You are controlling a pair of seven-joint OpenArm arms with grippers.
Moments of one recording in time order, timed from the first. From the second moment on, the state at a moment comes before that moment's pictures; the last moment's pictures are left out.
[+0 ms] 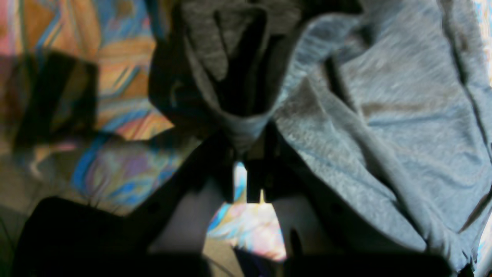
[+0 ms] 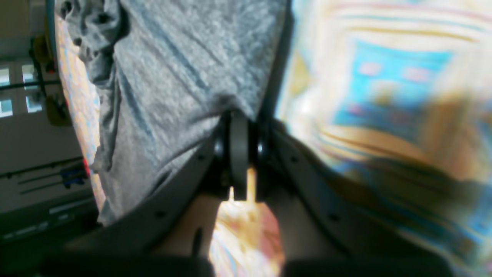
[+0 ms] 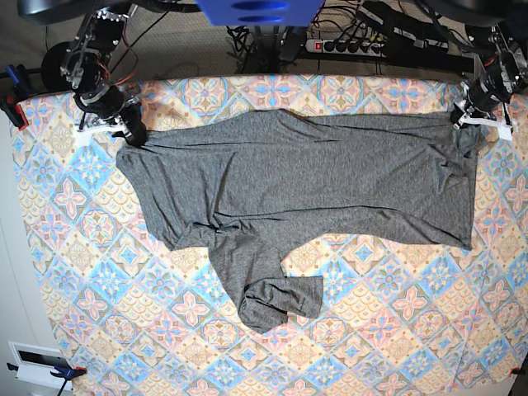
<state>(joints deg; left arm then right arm) 23.8 -22.2 -36.8 86.7 -54.6 1.2 56.7 -18.5 5.8 33.0 85.7 58.3 8.5 -51.4</state>
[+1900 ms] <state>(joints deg) 29.3 -22.3 -36.8 87.1 -56.2 0.7 55.6 -23.9 9.8 34.0 86.1 59.8 9.7 -50.9</state>
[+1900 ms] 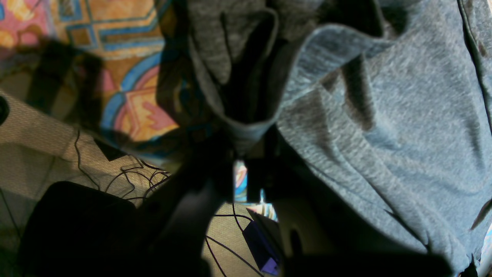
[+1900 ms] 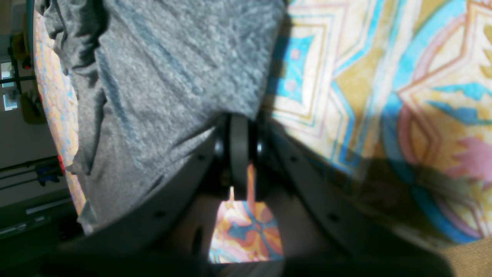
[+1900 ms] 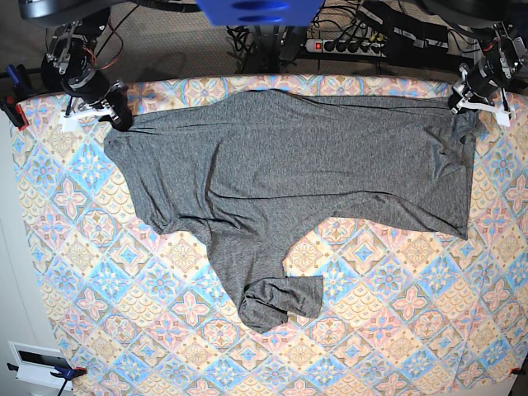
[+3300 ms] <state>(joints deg) 29.1 -22.2 -36.8 87.2 -55.8 0.8 55.1 -33.3 30.0 6.0 112.4 55.2 7.2 -57.5</state>
